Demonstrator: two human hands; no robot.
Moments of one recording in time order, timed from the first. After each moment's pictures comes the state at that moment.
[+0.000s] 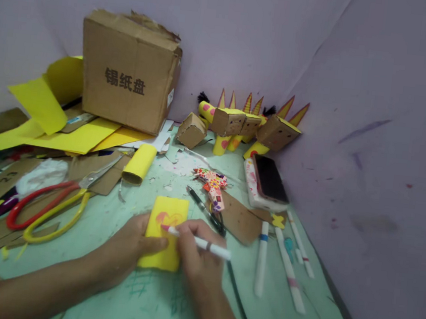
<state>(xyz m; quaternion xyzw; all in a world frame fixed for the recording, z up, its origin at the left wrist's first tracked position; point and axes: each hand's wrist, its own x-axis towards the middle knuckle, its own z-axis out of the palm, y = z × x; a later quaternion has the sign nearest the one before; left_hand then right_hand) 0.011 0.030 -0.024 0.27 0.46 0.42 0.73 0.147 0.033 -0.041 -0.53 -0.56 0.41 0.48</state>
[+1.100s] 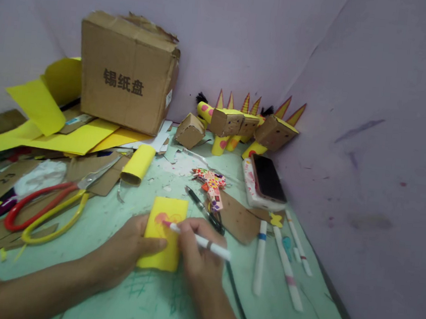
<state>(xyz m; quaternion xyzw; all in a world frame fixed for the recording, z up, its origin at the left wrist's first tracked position) 0.011 0.029 -0.022 0.28 0.47 0.42 0.73 0.147 0.034 -0.036 -0.52 -0.57 0.40 0.50</state>
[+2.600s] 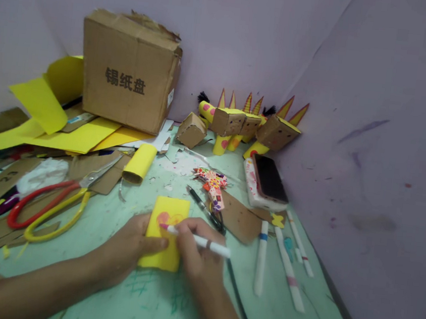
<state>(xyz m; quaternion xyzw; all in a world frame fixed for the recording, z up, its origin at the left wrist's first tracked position) 0.010 0.030 -0.024 0.29 0.46 0.41 0.73 0.146 0.034 -0.035 -0.50 -0.58 0.41 0.49</state>
